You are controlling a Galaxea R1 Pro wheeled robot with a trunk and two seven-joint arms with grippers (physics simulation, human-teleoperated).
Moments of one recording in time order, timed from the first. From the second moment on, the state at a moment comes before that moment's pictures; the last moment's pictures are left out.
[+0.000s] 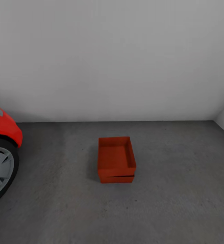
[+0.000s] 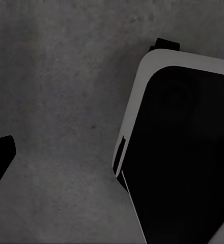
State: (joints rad) left arm -0.29 0.10 -0.13 -0.01 0.37 -0.06 0.05; right arm -0.13 -0.03 0.43 0.03 -0.41 -0.21 -0.01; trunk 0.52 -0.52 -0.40
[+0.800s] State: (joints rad) left arm -0.29 0.10 -0.13 -0.01 0.37 -0.06 0.05; right arm -0.13 -0.03 0.43 0.03 -0.41 -0.21 -0.01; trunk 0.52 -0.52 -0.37
